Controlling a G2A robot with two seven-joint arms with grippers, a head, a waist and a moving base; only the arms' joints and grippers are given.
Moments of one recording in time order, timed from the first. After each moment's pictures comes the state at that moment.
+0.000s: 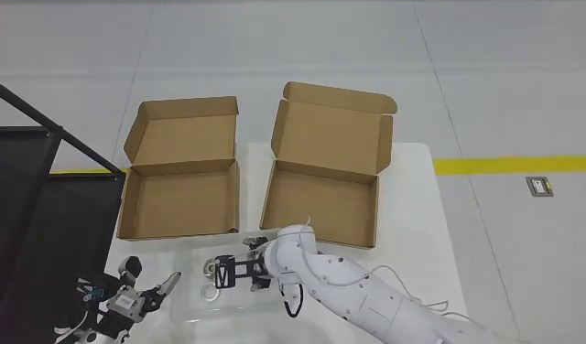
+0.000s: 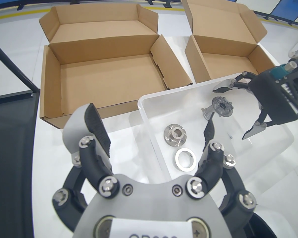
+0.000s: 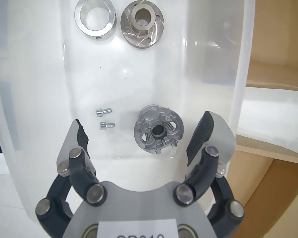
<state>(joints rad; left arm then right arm) 1.81 -1.13 -1.84 -1.80 1.09 -0.45 0.11 -0.46 -1.60 0.41 -1.03 -1.34 -0.66 0.70</state>
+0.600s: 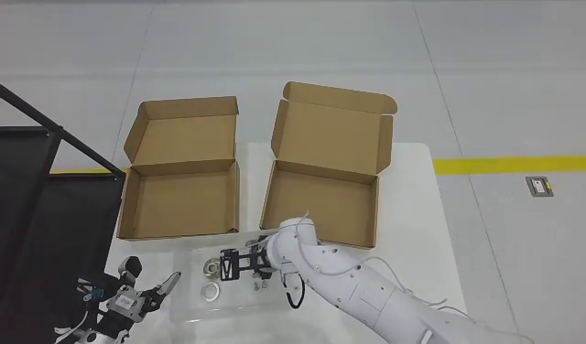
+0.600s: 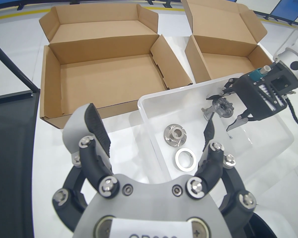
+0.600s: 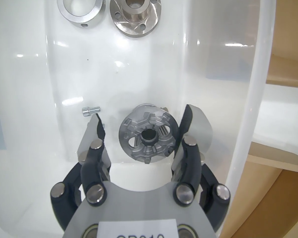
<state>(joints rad) 1.81 -1.13 -1.84 -1.80 1.09 -0.45 0.11 -0.42 -1.66 0.40 -0.85 -1.39 -0.70 0.58</state>
